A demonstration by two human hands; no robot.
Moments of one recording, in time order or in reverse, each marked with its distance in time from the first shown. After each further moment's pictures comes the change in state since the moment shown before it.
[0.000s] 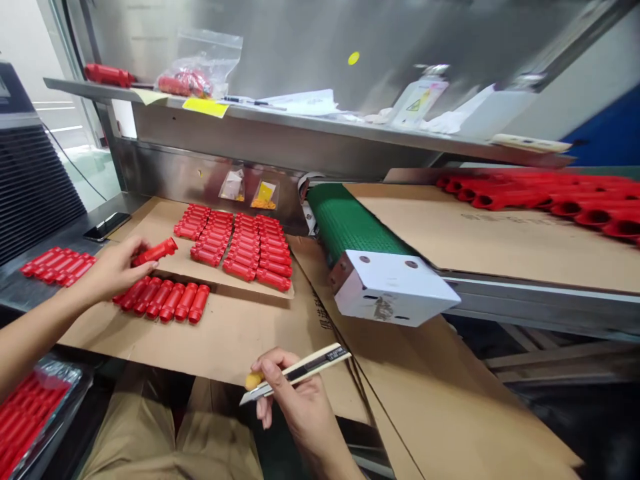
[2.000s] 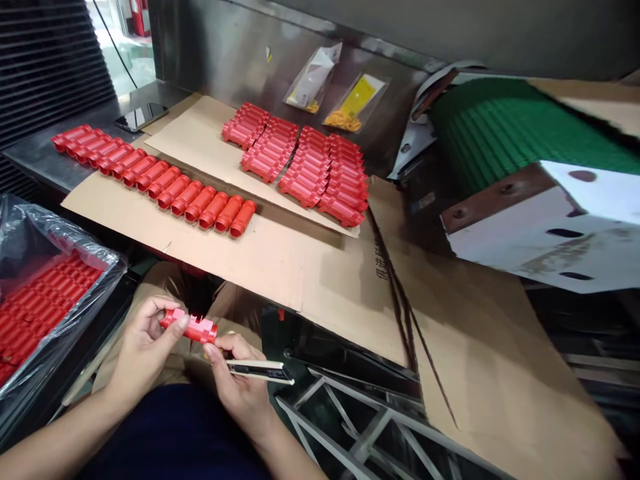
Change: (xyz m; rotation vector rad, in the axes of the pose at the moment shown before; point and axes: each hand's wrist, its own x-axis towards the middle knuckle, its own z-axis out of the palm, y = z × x) left_hand -0.249 0.030 0.129 -0.825 0.310 -0.646; right_hand -0.062 0.114 0.062 -0.577 -0.137 -0.474
